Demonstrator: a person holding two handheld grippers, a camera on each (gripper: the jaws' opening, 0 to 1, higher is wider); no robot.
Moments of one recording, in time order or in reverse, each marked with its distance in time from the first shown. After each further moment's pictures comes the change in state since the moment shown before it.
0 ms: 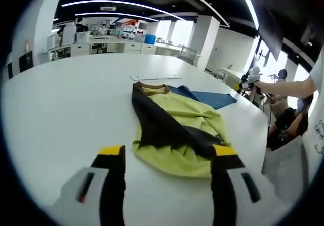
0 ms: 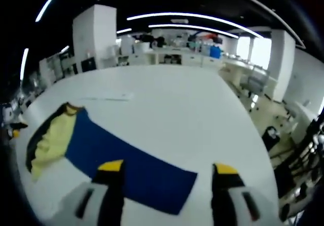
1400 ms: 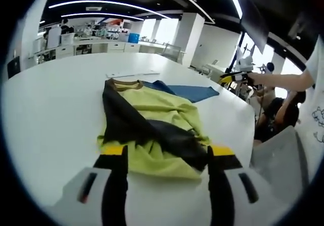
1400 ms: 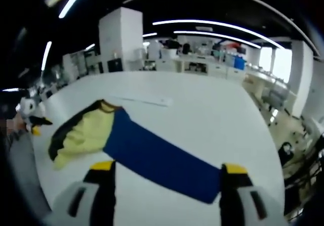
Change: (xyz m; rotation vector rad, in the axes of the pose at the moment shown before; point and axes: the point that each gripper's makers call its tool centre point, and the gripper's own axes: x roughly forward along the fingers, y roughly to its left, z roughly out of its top) left arm 0.015 -0.068 -0.020 0.063 0.024 -0.138; right arm -0.040 0.070 0.010 -0.116 -0.052 0.187
